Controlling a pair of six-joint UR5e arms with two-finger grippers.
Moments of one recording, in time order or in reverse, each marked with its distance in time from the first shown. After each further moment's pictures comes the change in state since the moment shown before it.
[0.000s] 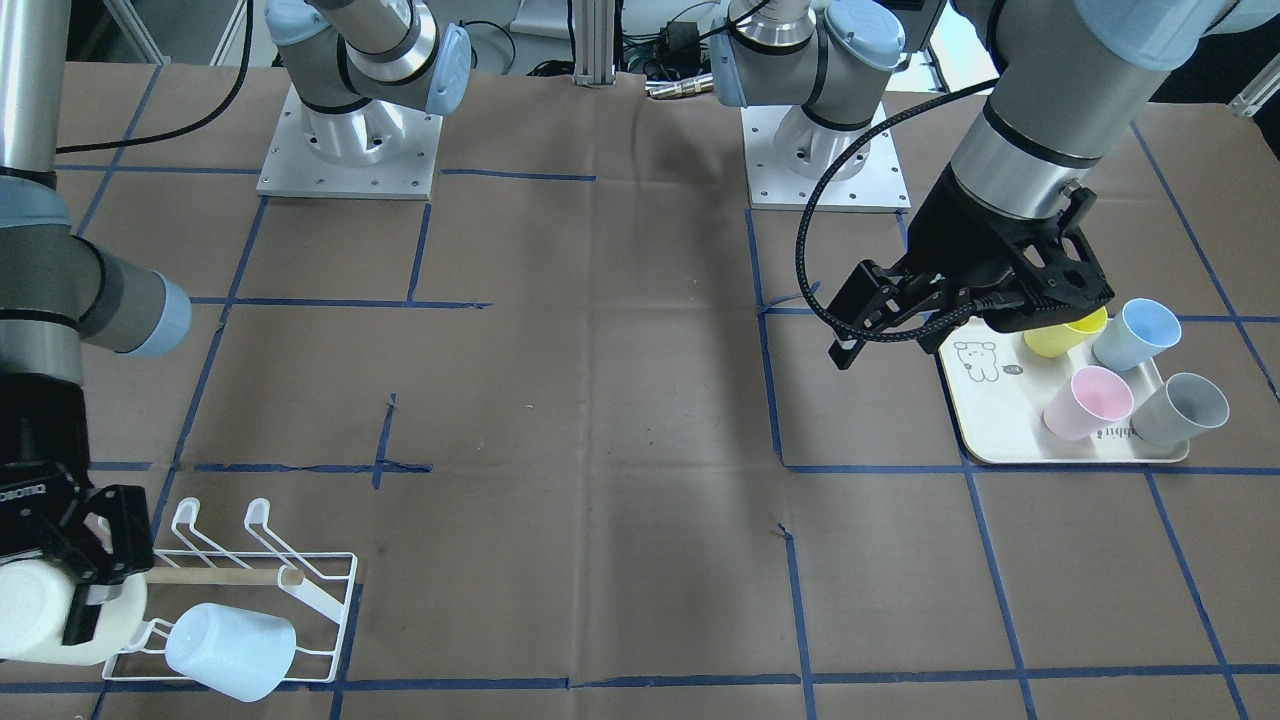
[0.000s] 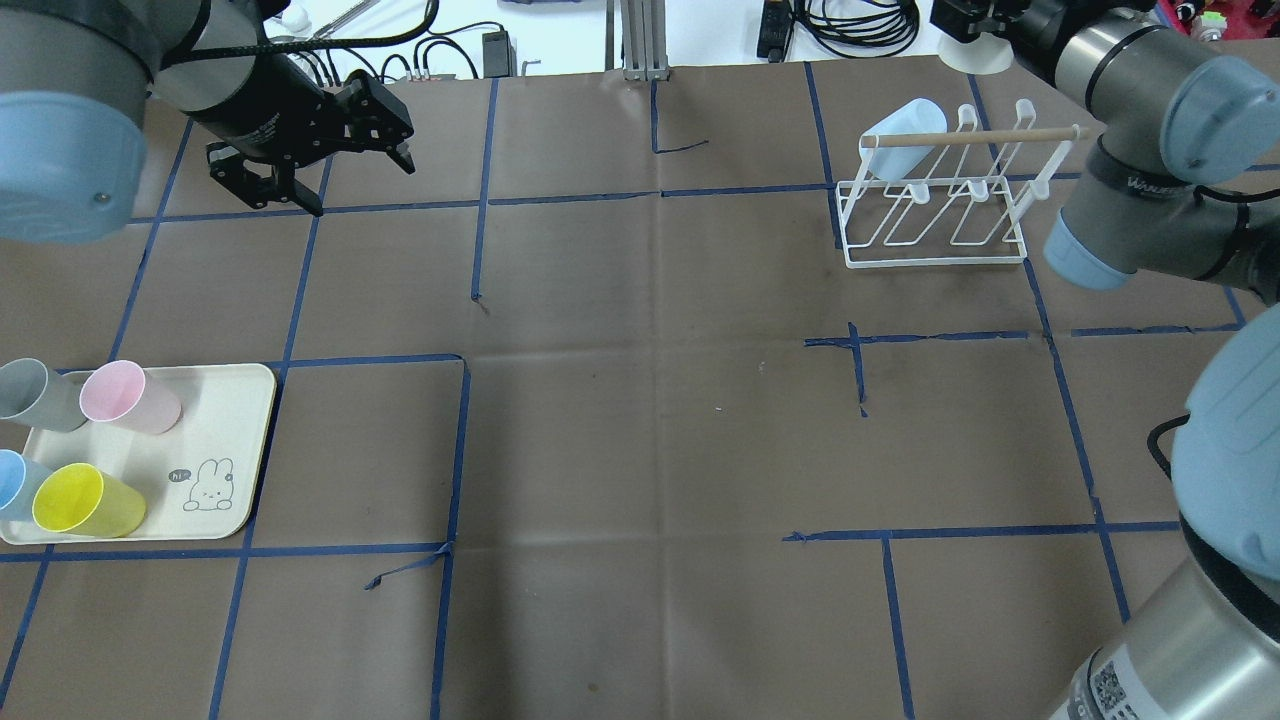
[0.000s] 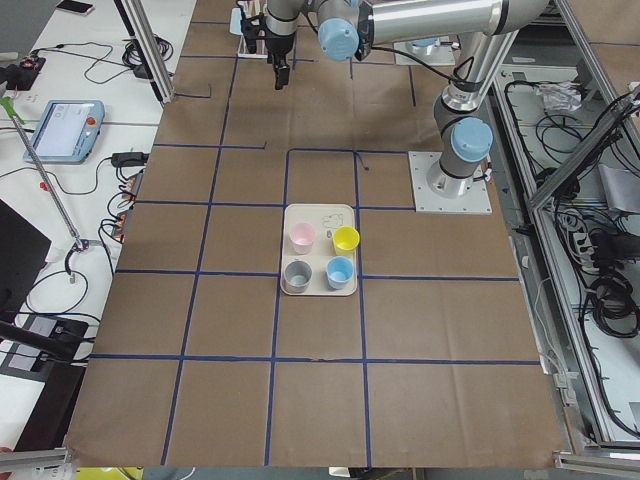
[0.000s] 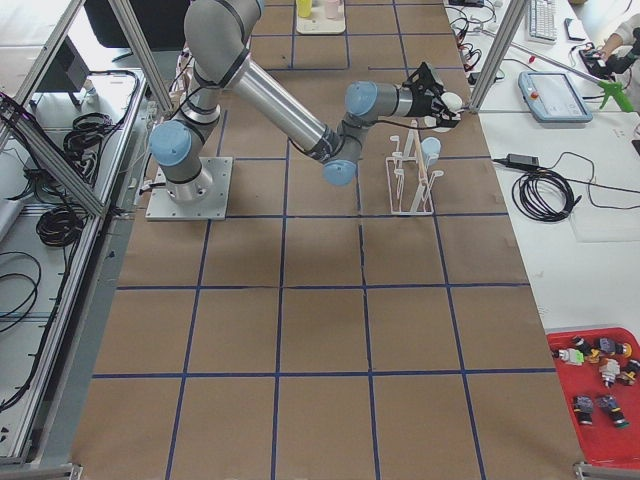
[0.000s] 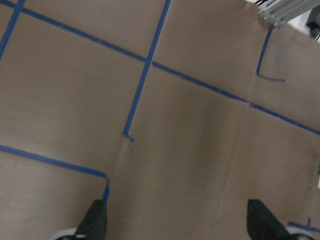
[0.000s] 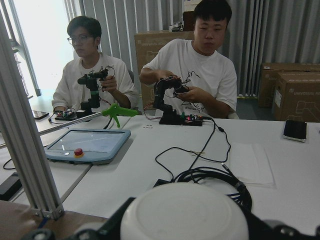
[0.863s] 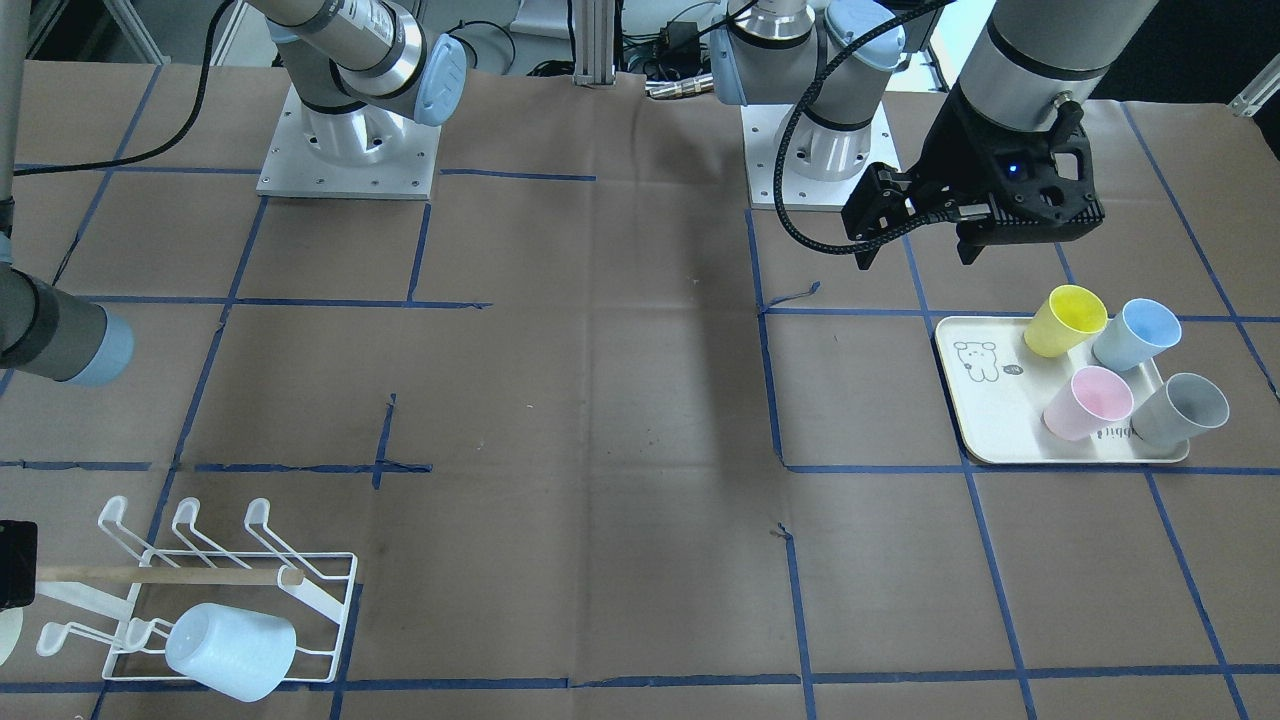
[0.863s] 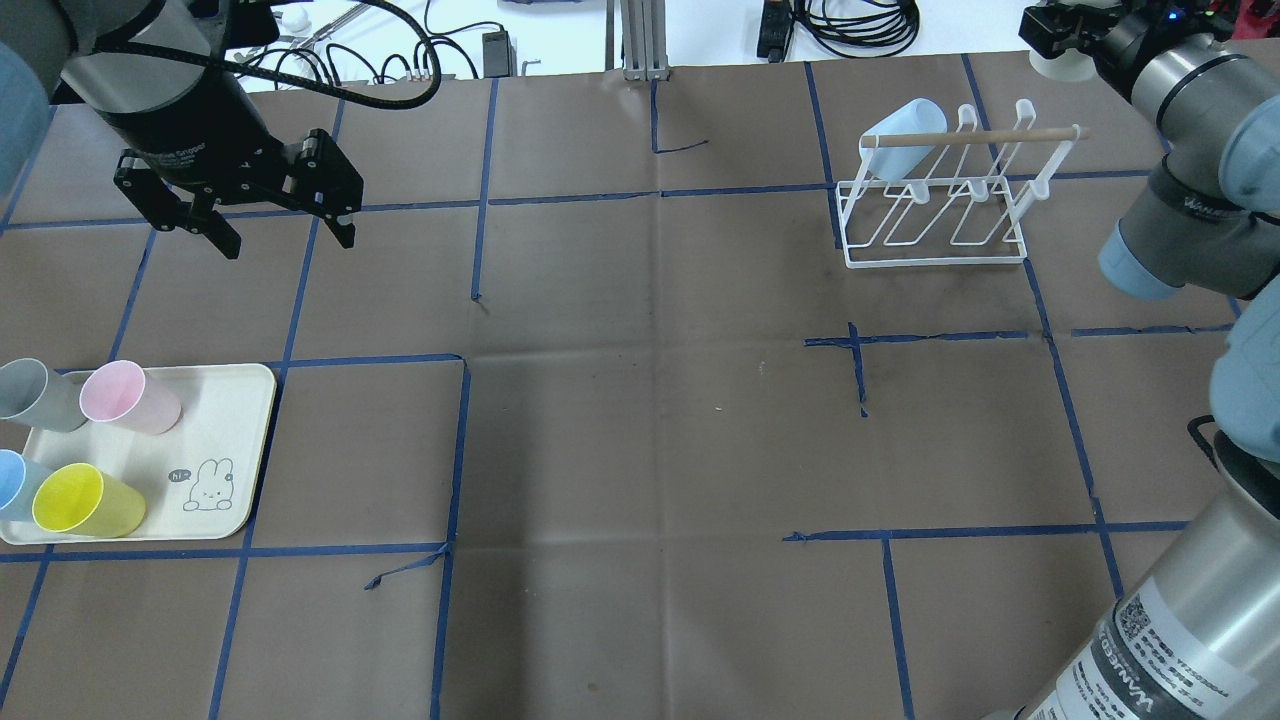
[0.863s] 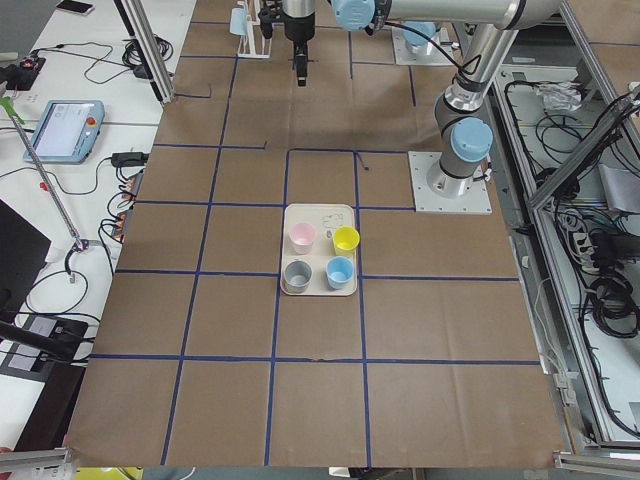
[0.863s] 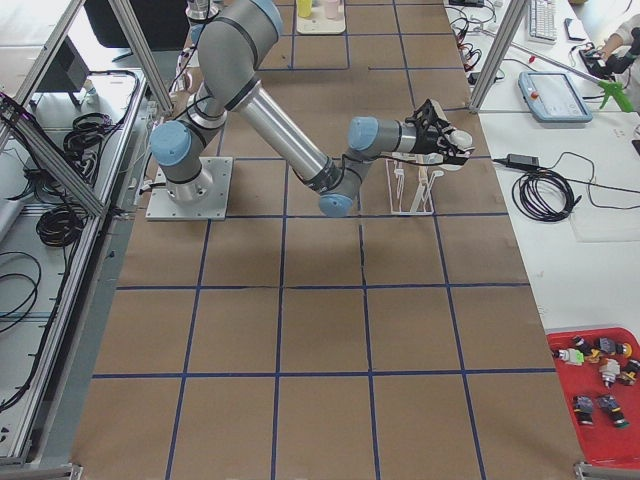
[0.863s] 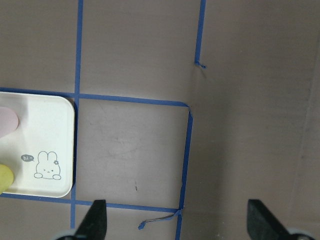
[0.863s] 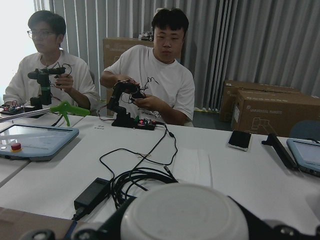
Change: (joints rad) left arm -0.024 0.066 0.034 -0.245 0.125 0.192; right arm -0.096 0.086 -0.015 -0.131 0.000 -0.078
